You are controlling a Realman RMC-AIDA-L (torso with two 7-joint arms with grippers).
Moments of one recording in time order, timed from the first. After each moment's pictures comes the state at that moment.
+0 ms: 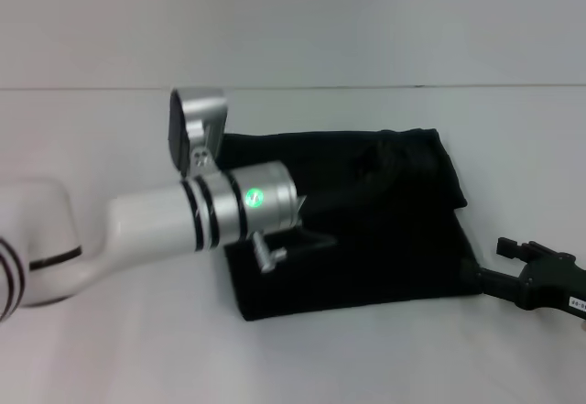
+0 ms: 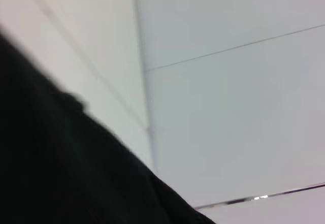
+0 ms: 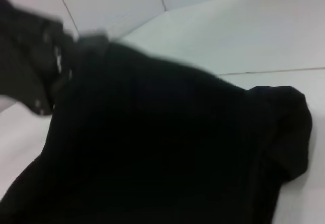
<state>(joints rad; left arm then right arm) -0.92 -2.18 0.84 0.10 1.54 1.15 -2.13 0.38 2.09 -0.66 -0.46 -1.85 -1.21 1.28</state>
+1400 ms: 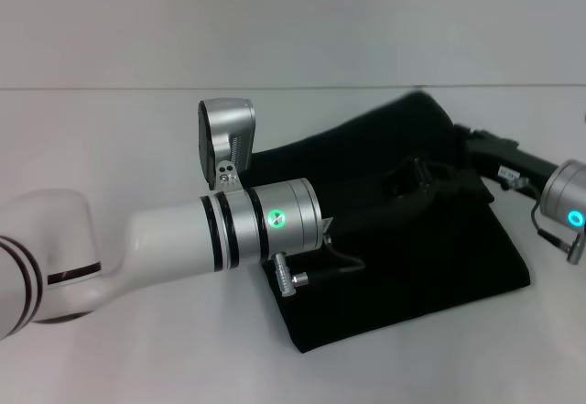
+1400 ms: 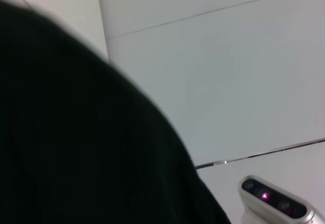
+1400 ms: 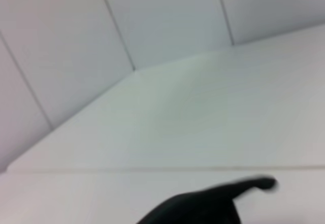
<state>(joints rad) -0.97 -2.18 0.82 -0.02 1.52 1.24 -2.03 0.67 2.10 -0.64 -0.30 -1.64 -0.92 1.30</state>
